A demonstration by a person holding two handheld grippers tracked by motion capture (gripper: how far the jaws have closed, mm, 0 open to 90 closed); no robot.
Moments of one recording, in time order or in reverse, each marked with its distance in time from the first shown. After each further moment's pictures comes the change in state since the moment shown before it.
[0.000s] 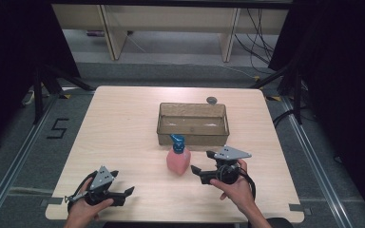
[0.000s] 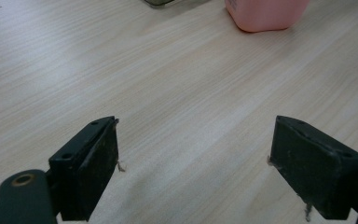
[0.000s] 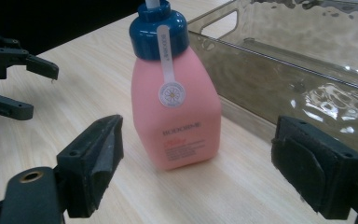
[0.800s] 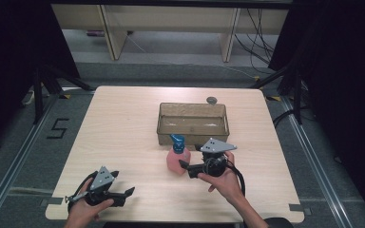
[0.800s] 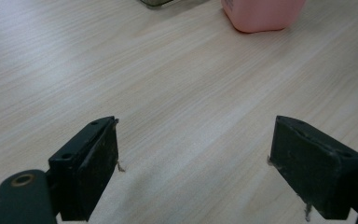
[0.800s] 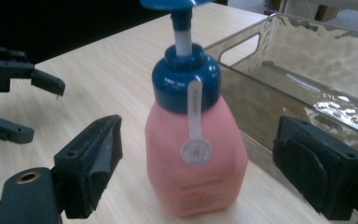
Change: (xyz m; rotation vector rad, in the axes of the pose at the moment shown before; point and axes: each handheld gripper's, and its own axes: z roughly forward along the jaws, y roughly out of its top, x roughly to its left) left arm 0.000 0.000 -0.001 0.002 -0.005 0.012; right arm 0.011 0.025 0.029 -0.006 0.028 -0.061
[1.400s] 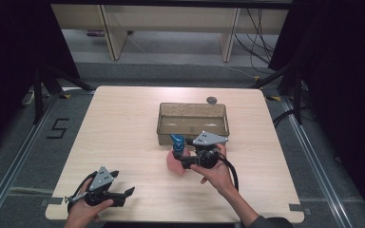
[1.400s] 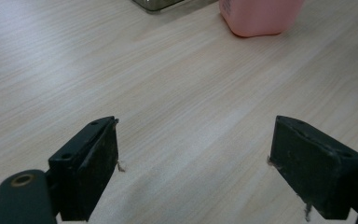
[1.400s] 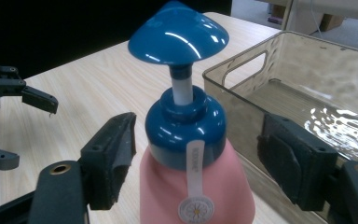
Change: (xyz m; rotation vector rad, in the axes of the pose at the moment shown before) left arm -0.001 0.000 -0.001 -0.018 -0.004 -0.005; right arm -0.003 0.016 0.025 -0.032 0.015 -0.022
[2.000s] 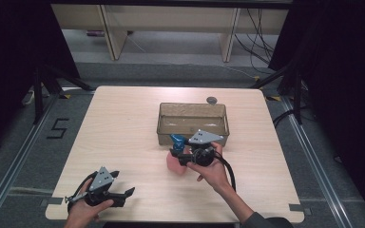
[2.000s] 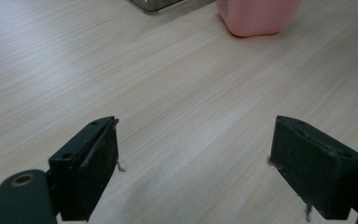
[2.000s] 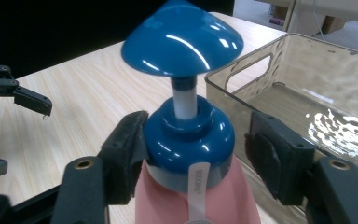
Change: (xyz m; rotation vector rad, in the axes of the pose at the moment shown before) left arm 0.001 0.000 0.000 0.001 0.000 0.009; right arm 0.000 0.002 0.011 0.015 0.008 -0.014
